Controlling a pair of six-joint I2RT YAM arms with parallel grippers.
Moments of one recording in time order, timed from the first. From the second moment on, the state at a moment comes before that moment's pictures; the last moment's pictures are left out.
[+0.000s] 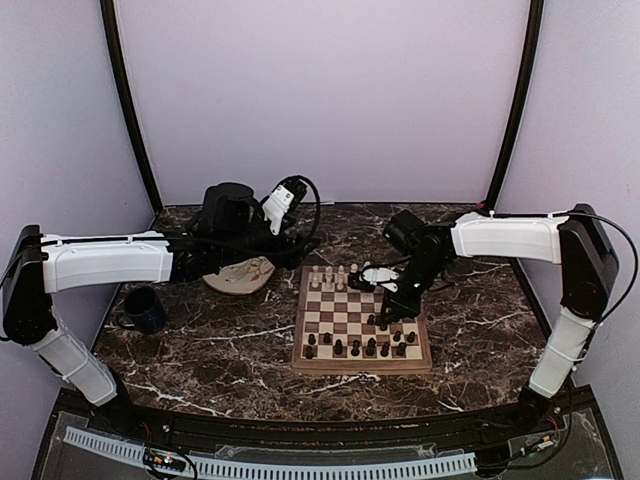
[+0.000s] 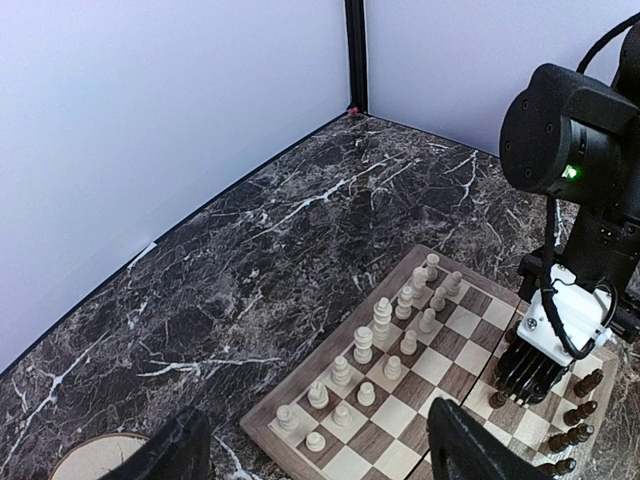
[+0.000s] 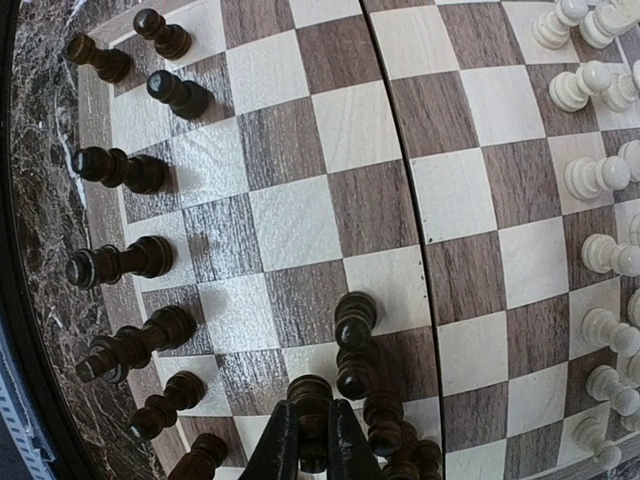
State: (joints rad) left arm -0.82 1.54 1.08 0.11 -0.01 0.08; right arm 0.71 1.75 1.23 -0.82 -0.34 -0.58
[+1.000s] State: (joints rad) left arm -0.64 1.40 1.09 0.06 -0.29 -0.09; right arm 1.07 2.02 1.72 -0.99 -0.28 -0.58
